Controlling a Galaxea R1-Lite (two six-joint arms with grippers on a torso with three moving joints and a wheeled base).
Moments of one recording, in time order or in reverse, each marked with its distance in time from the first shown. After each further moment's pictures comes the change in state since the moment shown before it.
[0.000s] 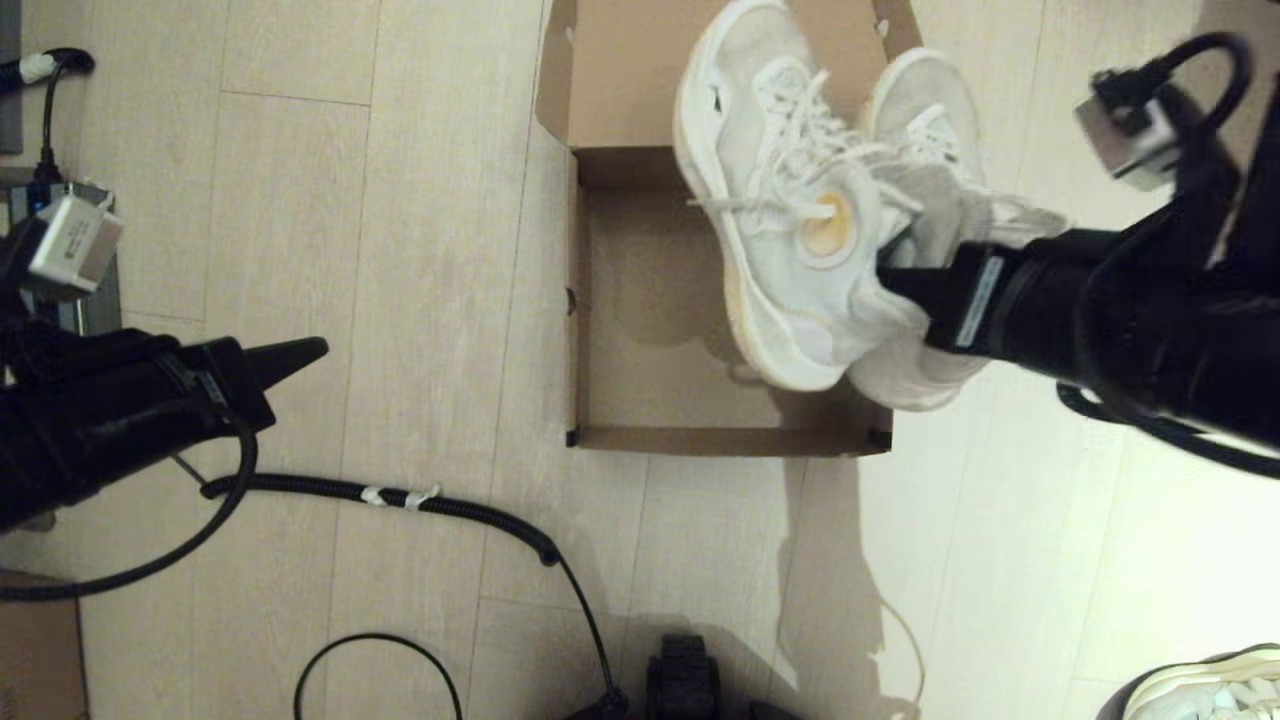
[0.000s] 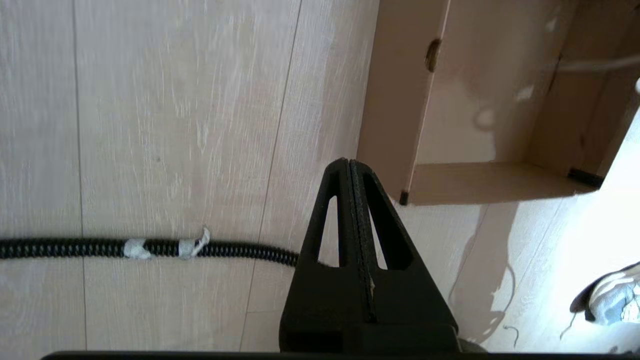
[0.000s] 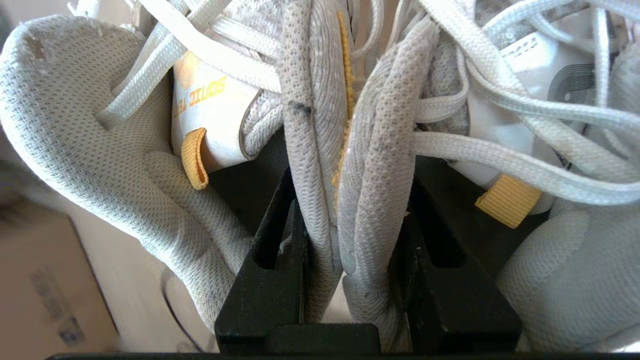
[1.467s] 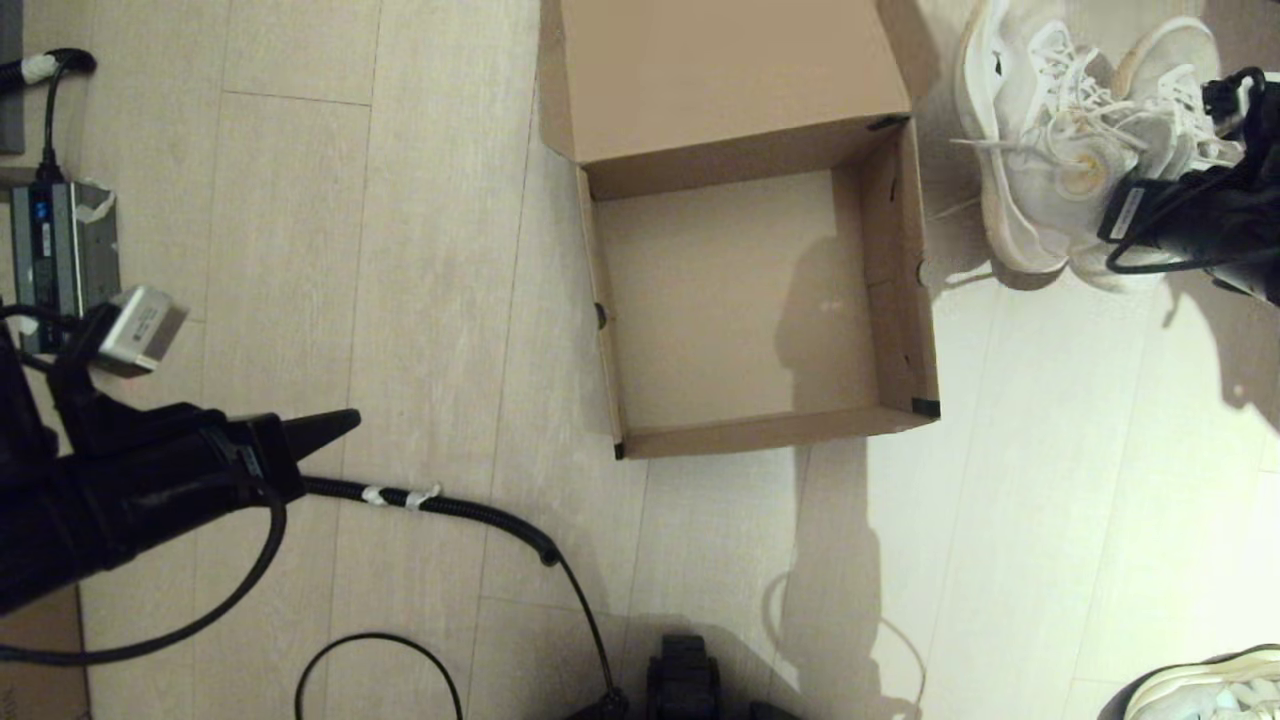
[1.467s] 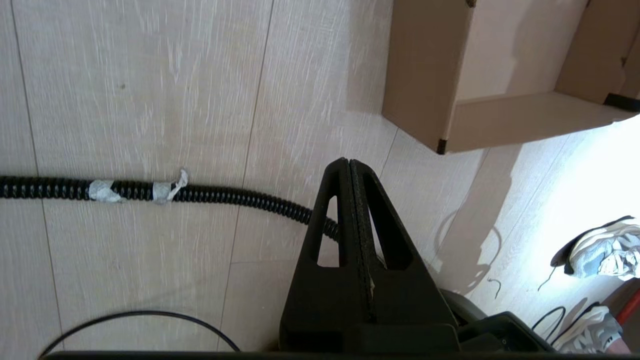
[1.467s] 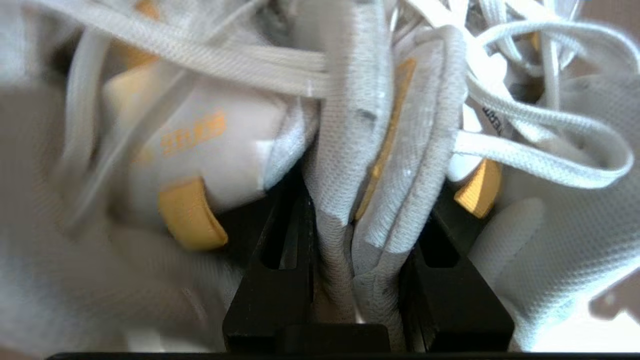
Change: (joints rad) left arm -0.008 0.026 0.114 -0.016 -0.039 -0.006; right arm -0.848 0.410 -0.336 -0.208 0.173 -0.243
